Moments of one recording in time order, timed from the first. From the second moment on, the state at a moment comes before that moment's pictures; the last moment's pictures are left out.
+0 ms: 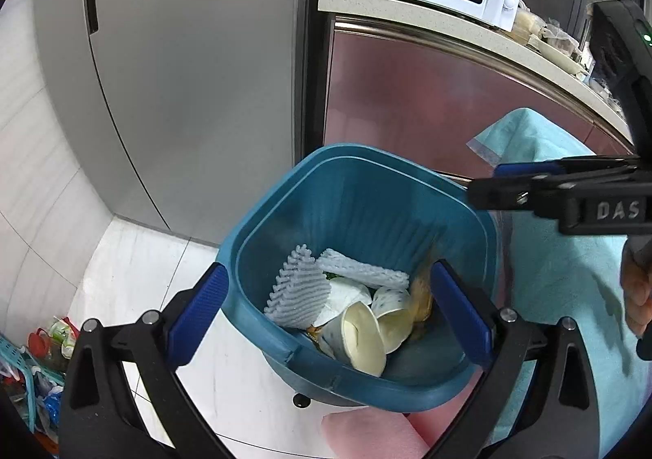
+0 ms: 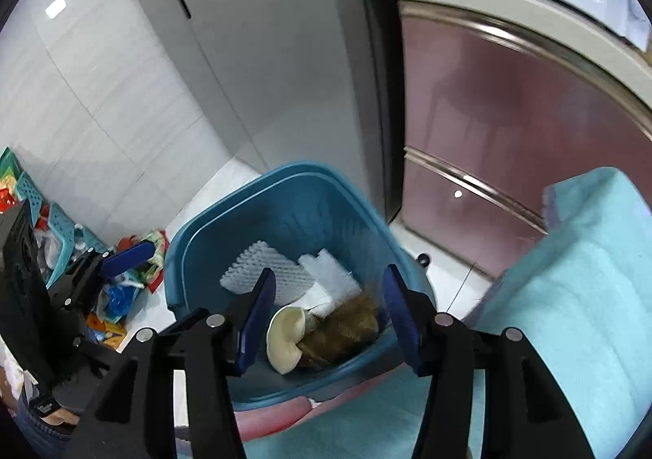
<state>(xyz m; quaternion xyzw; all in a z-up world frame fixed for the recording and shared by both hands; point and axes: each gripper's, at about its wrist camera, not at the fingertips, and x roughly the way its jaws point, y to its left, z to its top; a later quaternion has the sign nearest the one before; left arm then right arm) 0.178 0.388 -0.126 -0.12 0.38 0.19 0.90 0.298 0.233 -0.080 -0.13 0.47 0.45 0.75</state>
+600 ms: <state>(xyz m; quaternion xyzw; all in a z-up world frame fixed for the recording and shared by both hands) 0.112 0.304 -0.028 -0.09 0.26 0.18 0.94 0.225 0.083 0.018 -0.07 0.30 0.43 0.85</state>
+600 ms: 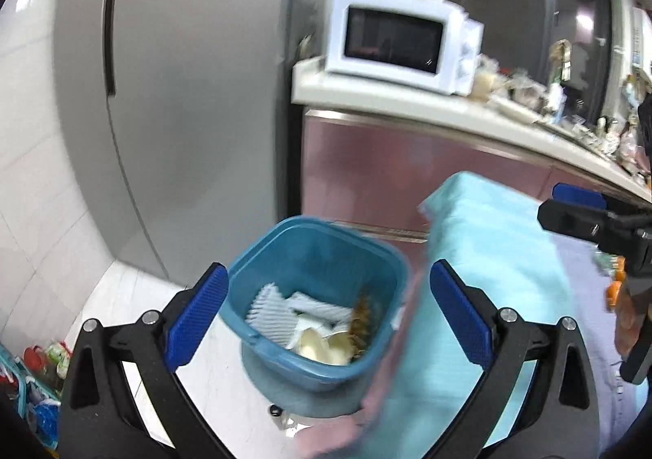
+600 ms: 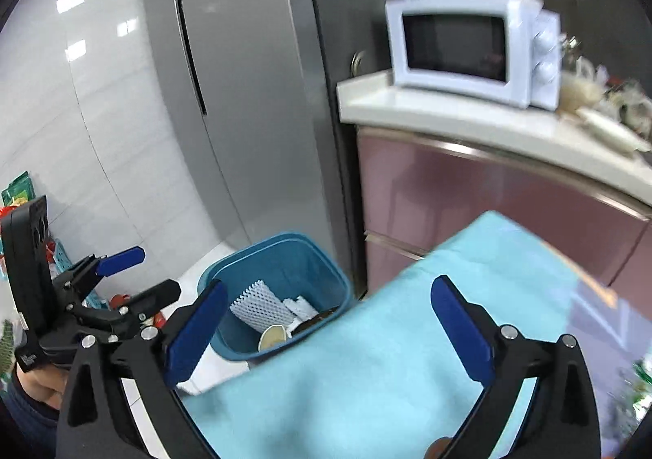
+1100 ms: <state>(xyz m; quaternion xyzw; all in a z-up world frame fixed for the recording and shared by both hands) 0.104 0.127 0.019 -0.04 0.18 0.12 0.97 0.137 -0.099 0.038 -0.04 0.20 0.26 0.94</state>
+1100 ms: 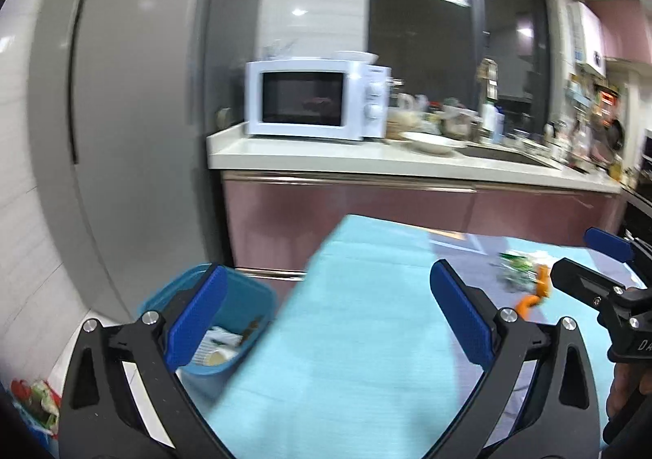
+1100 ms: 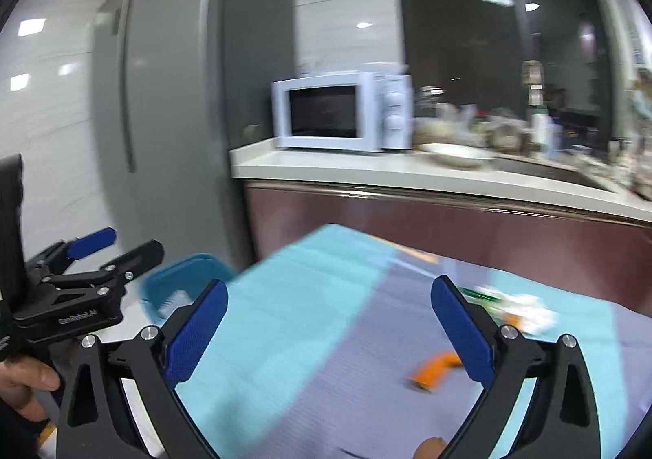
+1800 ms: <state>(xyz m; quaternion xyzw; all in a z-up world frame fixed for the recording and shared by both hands) 0.175 -0.026 -0.035 0.03 0.25 0.00 0.97 0.128 -0.260 -0.018 0.00 0.25 0.03 0.97</state>
